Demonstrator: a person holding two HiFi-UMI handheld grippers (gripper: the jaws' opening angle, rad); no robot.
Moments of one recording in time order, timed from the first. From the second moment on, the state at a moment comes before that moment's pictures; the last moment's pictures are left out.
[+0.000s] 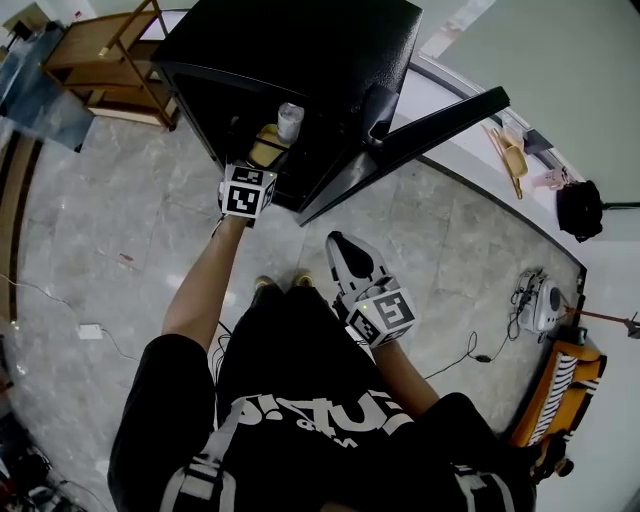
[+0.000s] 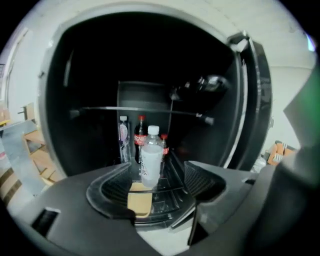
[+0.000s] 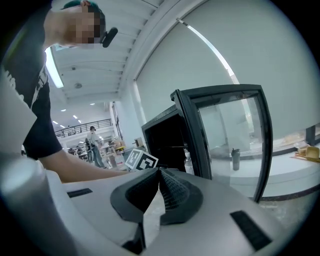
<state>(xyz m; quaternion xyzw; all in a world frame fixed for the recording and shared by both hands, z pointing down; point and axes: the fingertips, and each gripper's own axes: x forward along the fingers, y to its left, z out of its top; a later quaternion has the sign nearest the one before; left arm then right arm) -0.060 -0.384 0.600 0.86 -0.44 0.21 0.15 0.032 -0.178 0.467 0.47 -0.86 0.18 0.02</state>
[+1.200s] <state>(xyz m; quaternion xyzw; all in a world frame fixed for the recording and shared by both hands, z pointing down) -0.119 -0.217 0.414 0.86 -0.46 0.05 0.20 0.020 -0.189 0.419 0.42 -0.89 0.16 0.03</state>
